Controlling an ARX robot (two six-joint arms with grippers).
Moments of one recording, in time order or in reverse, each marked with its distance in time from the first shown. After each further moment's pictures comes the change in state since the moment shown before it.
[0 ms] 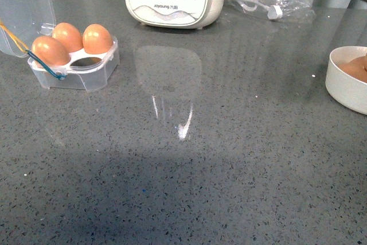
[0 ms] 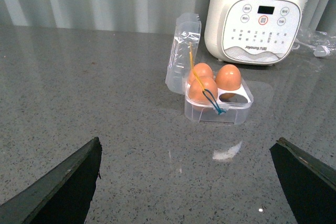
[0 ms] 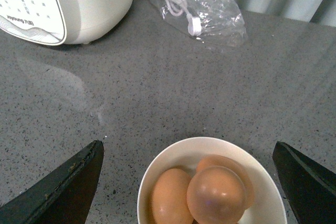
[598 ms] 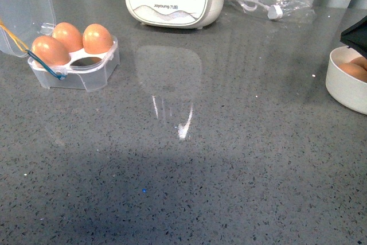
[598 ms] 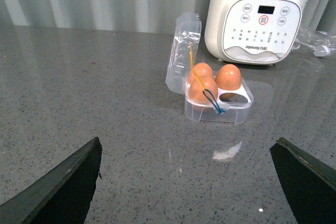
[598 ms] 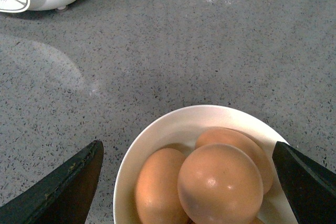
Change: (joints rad) left arm 0.000 0.000 0.000 0.000 0.000 0.000; right arm -0.043 0.159 0.021 0.015 -0.048 0.066
